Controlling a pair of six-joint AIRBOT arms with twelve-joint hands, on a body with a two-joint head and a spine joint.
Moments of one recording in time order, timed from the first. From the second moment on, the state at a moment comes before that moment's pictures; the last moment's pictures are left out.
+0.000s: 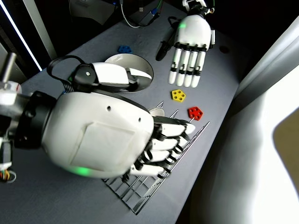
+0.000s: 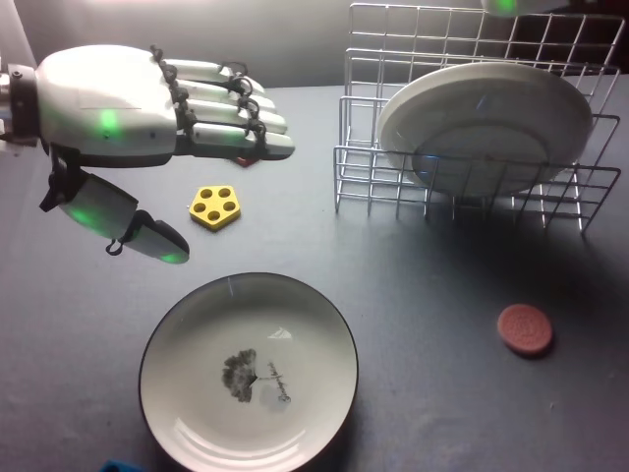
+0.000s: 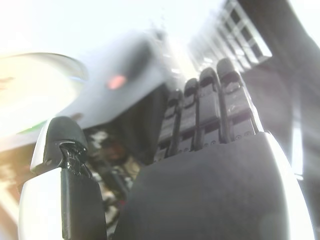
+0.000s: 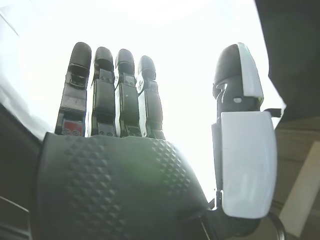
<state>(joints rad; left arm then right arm) 0.39 -0.81 1.70 1.29 -1.01 0.03 0.24 -0.93 1.19 0.12 -0.24 -0.13</state>
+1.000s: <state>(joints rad) 0.30 -0.85 1.74 1.34 -1.00 -0.01 0.38 -0.91 1.15 0.05 -0.32 -0.21</state>
